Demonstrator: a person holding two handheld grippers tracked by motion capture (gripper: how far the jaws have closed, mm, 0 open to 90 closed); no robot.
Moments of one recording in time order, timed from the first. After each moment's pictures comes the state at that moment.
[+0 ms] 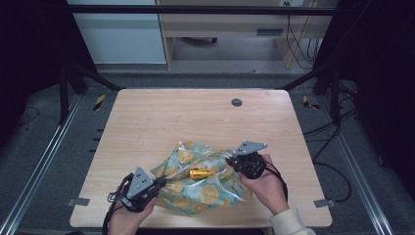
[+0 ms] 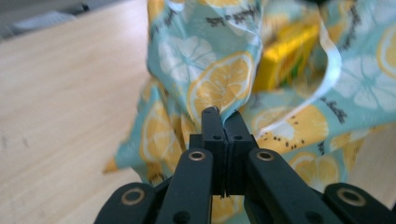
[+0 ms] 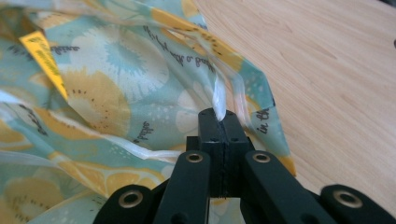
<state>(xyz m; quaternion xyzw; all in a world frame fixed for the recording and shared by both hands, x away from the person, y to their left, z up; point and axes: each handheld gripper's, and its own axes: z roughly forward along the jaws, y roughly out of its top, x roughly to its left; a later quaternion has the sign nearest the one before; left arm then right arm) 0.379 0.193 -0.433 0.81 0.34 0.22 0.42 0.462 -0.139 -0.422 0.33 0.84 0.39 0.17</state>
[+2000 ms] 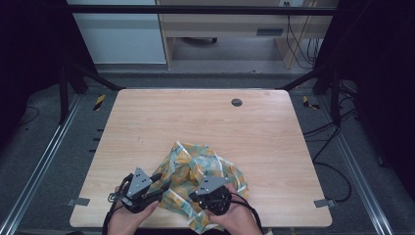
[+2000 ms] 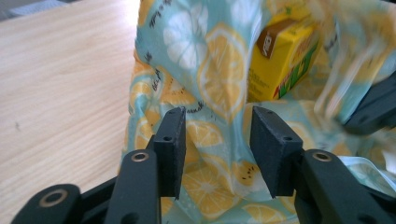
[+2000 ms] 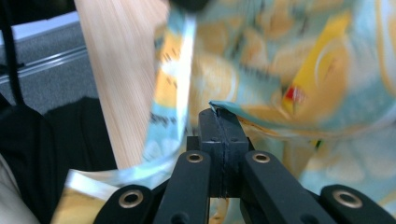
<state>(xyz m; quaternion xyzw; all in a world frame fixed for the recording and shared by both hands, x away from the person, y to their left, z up) 0.383 0.200 -0.438 0.80 0.36 0.22 0.44 0.390 -0.049 -0.455 0.22 0.88 0.42 0.09</state>
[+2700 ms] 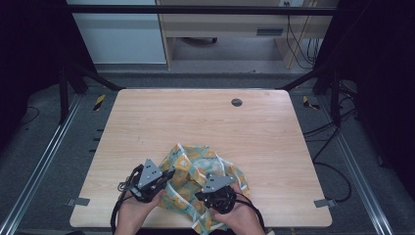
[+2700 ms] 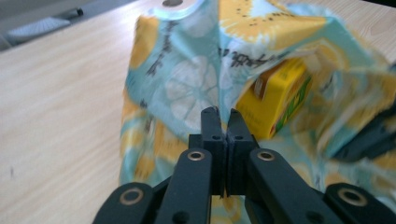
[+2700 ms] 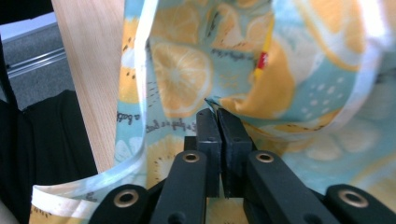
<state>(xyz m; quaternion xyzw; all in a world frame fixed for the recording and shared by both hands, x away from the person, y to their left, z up) 0.401 0.184 -0.429 0.81 0.33 0.22 0.43 0.396 -0.063 -0.466 0.24 0.87 0.41 0.10</state>
